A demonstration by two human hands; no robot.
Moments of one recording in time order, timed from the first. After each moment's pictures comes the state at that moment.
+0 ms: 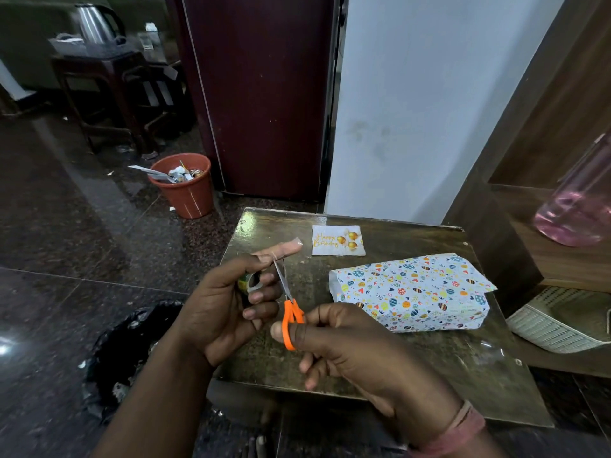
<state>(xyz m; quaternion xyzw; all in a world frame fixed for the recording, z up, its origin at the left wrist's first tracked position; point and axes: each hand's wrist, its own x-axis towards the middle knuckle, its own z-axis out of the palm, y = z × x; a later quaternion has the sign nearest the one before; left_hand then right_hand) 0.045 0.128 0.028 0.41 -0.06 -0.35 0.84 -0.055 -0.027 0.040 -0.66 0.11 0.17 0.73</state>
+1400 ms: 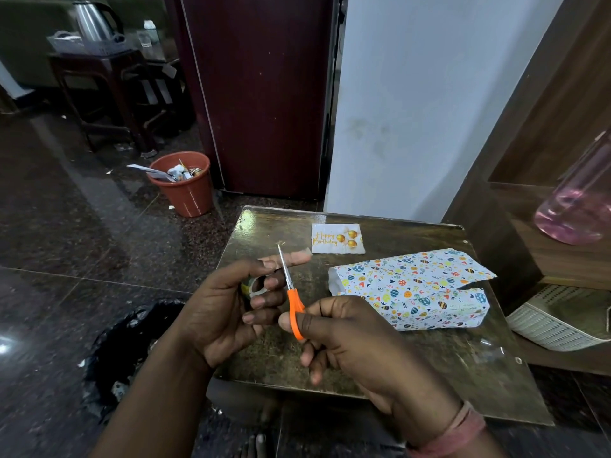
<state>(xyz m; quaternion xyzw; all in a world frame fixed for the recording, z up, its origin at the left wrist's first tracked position) 0.044 0.128 0.025 0.40 -0.06 -0.40 0.82 -0.052 -0.030 0.034 -0.65 0.11 0.13 0.74</state>
